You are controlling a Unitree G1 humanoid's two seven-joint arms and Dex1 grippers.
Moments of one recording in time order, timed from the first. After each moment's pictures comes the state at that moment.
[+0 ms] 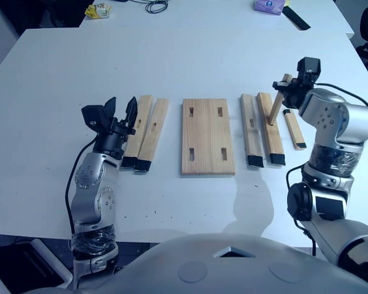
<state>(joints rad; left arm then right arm) 0.14 0.17 0.19 -0.39 -0.37 0.26 -0.21 -0.53 -0.17 -0.28 -0.16 0.18 1.21 0.02</state>
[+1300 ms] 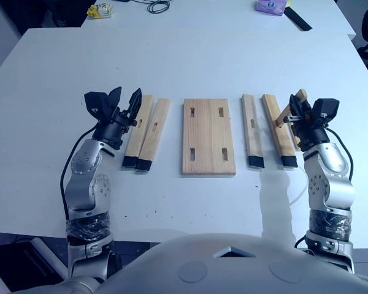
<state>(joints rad) 0.01 0.25 0.20 -0.34 -0.41 0.34 -0.29 0.05 -0.18 -0.22 -0.20 0.24 0.24 0.23</state>
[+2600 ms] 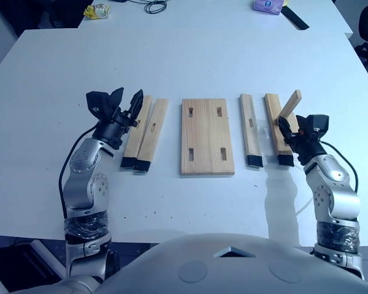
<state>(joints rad) 0.03 0.25 0.20 -0.33 -0.41 0.35 -0.30 0.13 -0.29 -0.20 -0.28 0.26 0.44 0.25</state>
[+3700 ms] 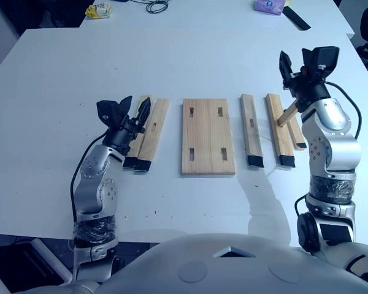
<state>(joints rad) 0.07 0.20 0.16 -0.30 -0.41 0.30 -0.31 -0.32 -0.27 -0.17 -0.25 0.20 0.49 0.11</state>
